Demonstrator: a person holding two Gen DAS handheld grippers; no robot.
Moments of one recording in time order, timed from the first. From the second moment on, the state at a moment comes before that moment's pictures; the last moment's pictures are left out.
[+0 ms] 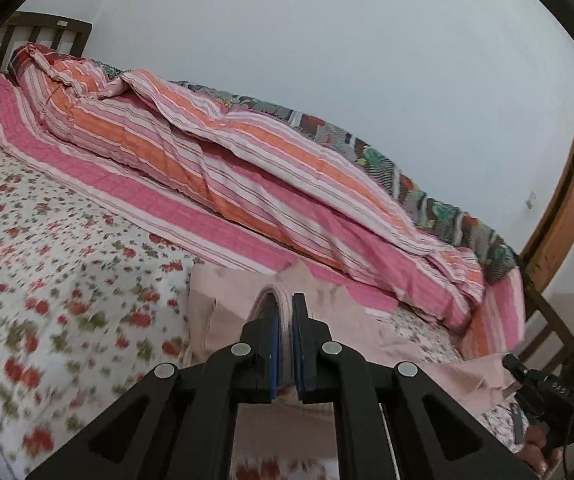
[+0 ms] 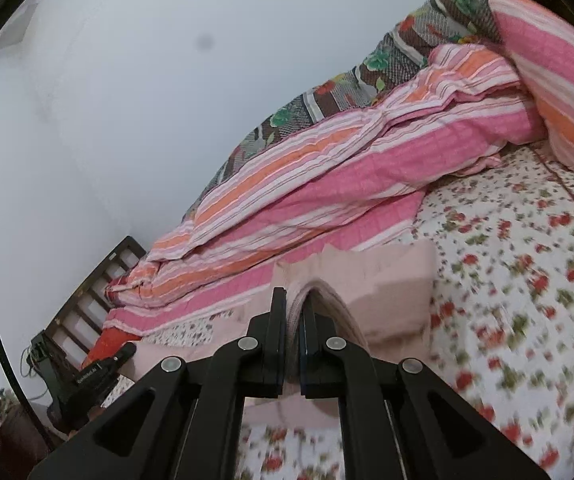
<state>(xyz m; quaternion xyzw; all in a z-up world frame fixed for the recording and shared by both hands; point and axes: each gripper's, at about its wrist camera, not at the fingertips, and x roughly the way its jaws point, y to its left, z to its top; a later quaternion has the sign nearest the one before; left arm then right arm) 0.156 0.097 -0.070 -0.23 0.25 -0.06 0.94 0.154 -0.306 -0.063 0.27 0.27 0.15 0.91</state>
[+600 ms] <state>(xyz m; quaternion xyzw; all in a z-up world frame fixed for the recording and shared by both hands) 0.295 0.092 -0.134 -0.21 0.32 -0.02 0.92 0.299 -0.290 -0.132 0.20 0.36 0.13 0.90</state>
